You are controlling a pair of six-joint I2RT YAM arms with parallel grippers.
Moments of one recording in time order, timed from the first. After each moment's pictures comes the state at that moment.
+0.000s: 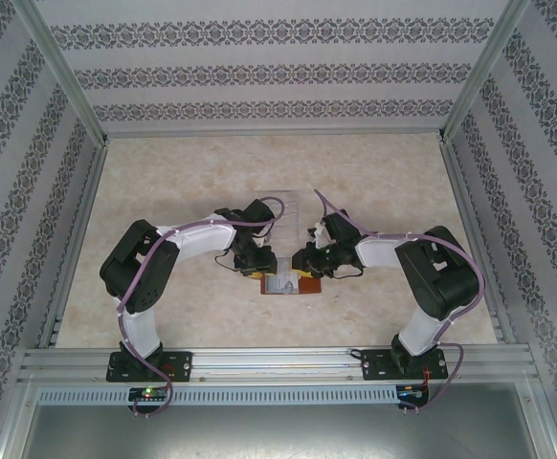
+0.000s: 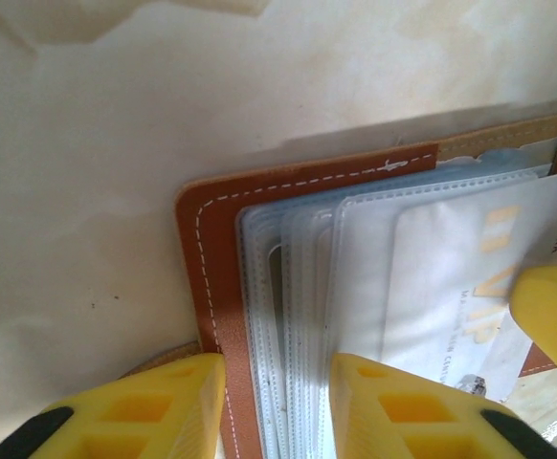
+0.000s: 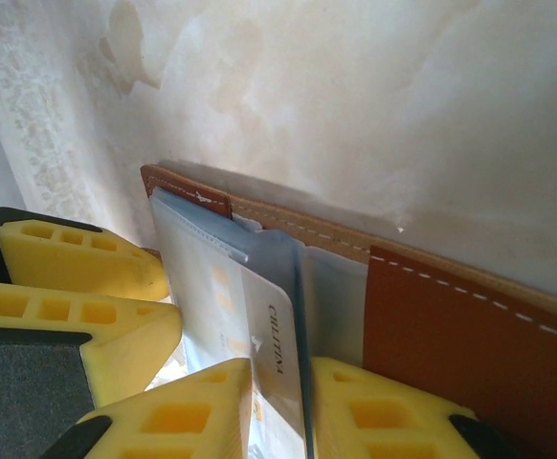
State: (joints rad) left arm -0.64 1.86 1.16 -0.69 0.35 -0.66; right arm 0.47 1.71 0.71 -0.05 -0.74 0.77
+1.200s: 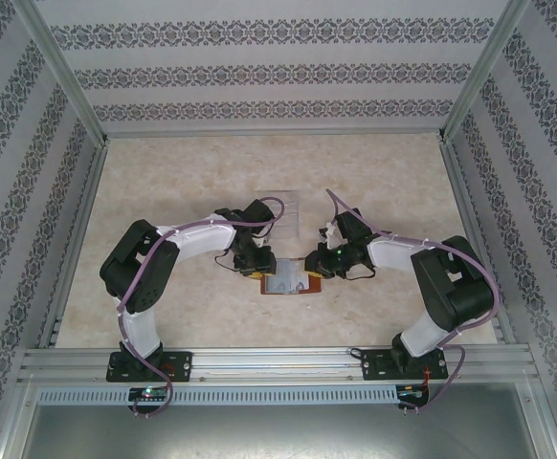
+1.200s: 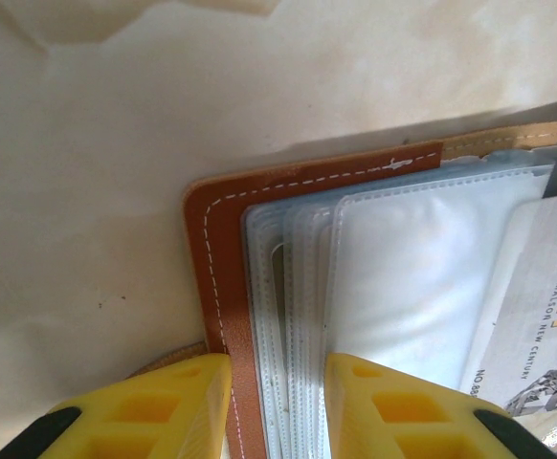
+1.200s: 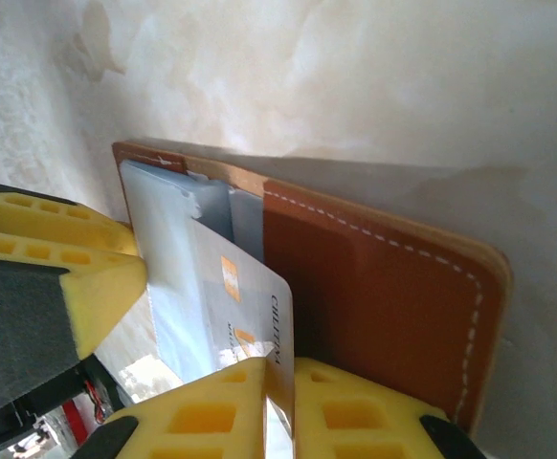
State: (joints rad) left arm -0.64 1.86 1.16 -0.69 0.34 -0.66; right arm 0.39 1.61 0.68 -0.22 -0.71 0.65
